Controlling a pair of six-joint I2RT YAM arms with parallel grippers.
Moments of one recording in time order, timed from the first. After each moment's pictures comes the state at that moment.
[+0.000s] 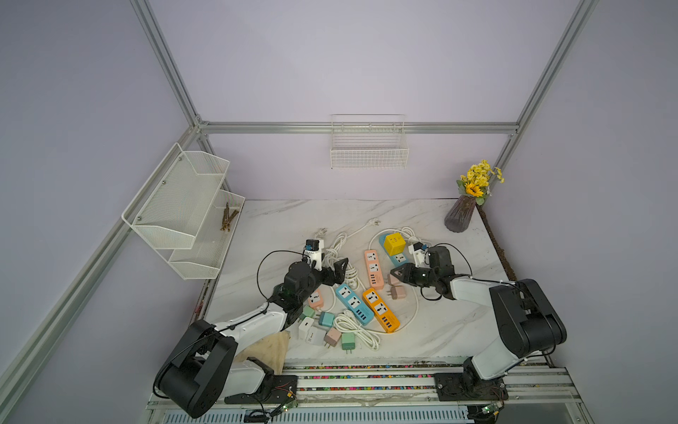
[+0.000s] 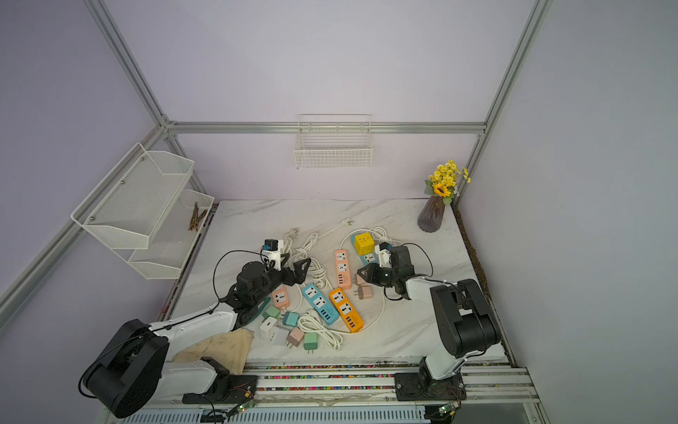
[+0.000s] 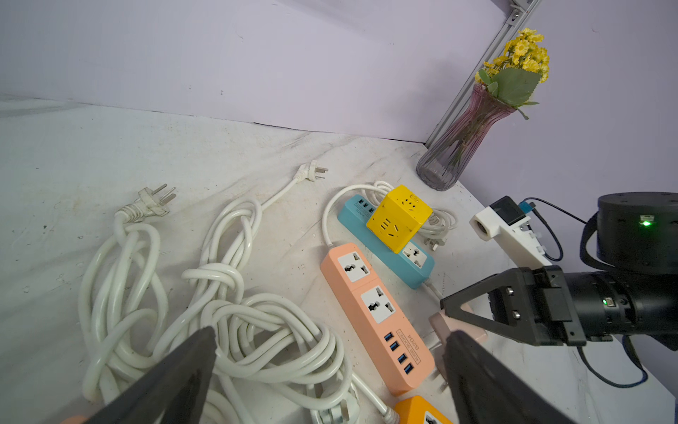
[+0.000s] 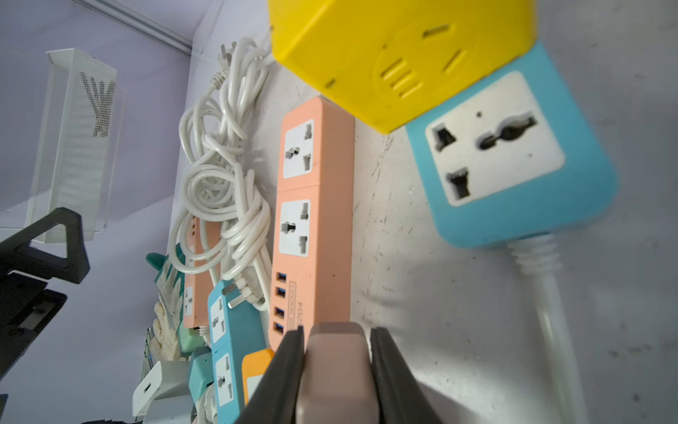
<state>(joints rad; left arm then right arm) -0.50 1.30 0.51 0.58 0.05 -0.36 0.22 1.63 0.68 0.21 -0.59 0.55</state>
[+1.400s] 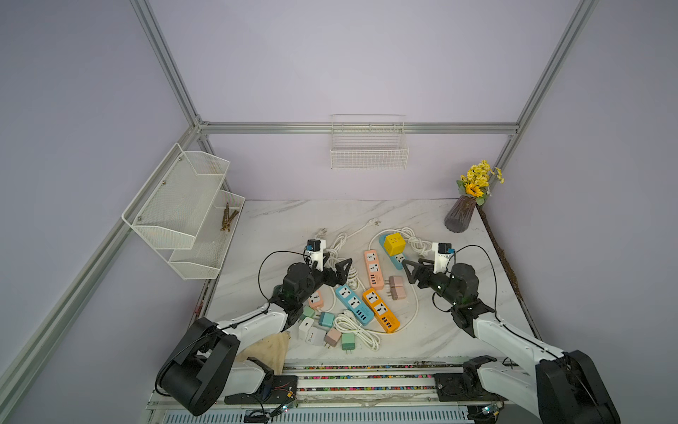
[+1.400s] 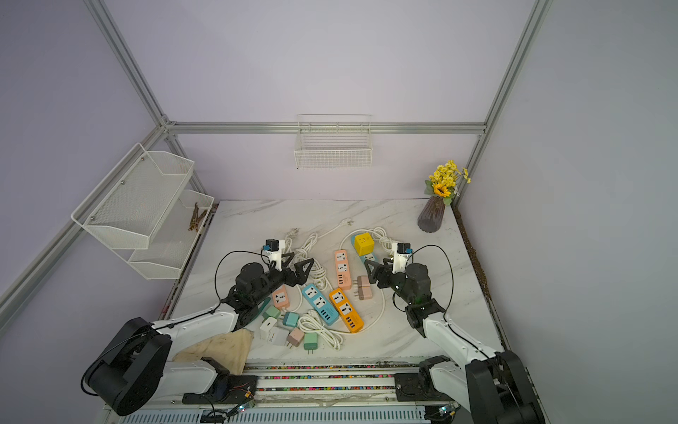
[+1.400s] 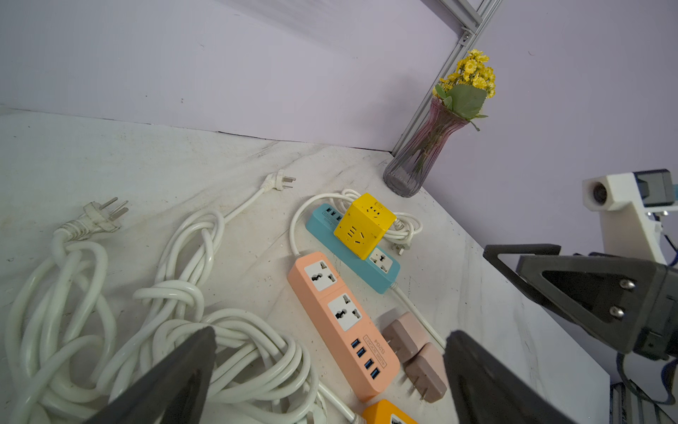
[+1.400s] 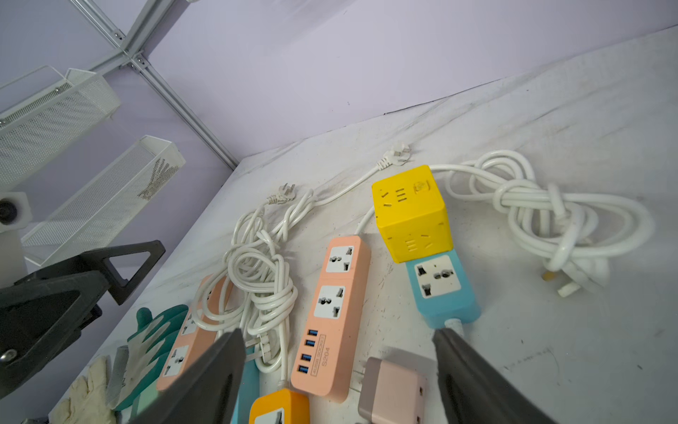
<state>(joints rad) -0.50 1.31 0.49 0.66 0.13 -0.40 0.25 1.16 0.44 0.45 -0.31 0.41</state>
